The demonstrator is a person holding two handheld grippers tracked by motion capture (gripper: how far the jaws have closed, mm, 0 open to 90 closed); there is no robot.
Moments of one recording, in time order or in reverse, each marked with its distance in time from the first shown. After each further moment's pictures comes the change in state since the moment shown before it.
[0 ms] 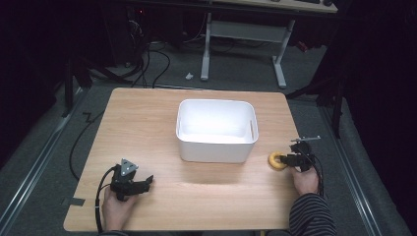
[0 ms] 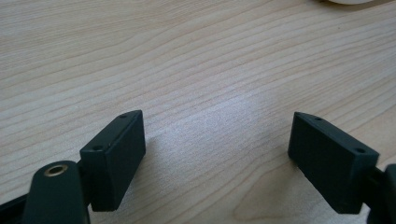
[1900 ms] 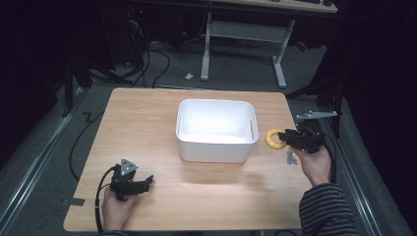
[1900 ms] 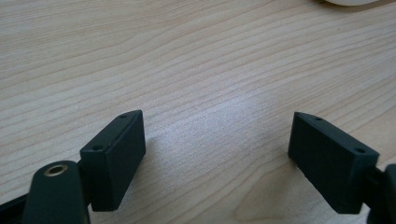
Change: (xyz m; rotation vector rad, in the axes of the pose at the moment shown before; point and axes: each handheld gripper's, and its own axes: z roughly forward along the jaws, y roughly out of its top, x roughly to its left) left arm 0.001 0.000 0.000 -0.002 -0.001 -0.002; right arm 0.043 0.061 -0.118 -0.215 0.125 -0.172
